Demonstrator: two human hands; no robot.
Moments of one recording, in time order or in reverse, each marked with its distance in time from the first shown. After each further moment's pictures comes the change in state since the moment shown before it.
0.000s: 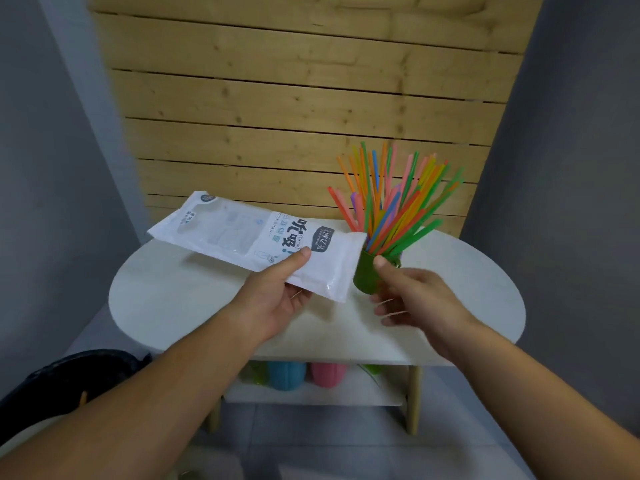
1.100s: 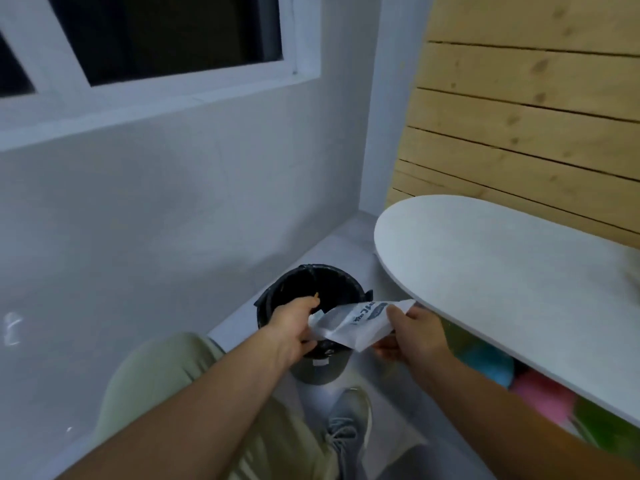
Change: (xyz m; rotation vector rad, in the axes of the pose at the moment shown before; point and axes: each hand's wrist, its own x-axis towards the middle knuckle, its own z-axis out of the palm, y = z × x) left_hand -0.186 0.044 -0.258 0.088 0.965 -0.118; right_hand -0.065 0.061 0.316 0.029 -0.413 0.212
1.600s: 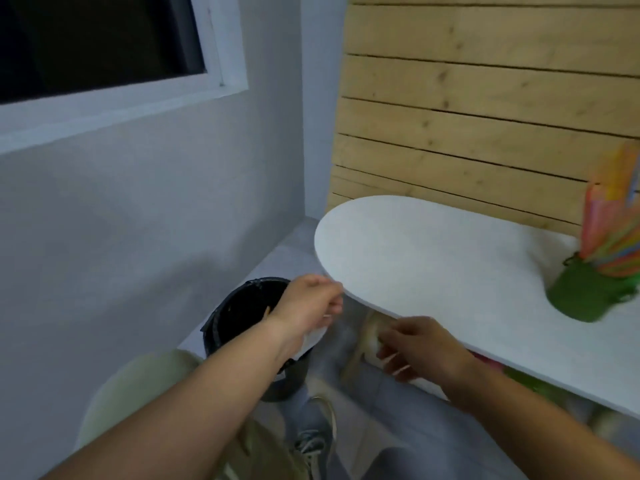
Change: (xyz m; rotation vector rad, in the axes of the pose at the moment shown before) left_hand -0.057 0.028 0.081 0.381 -0.367 0.400; right_hand -0.052 -0.031 -0.089 -0.373 -0.168 -0.054
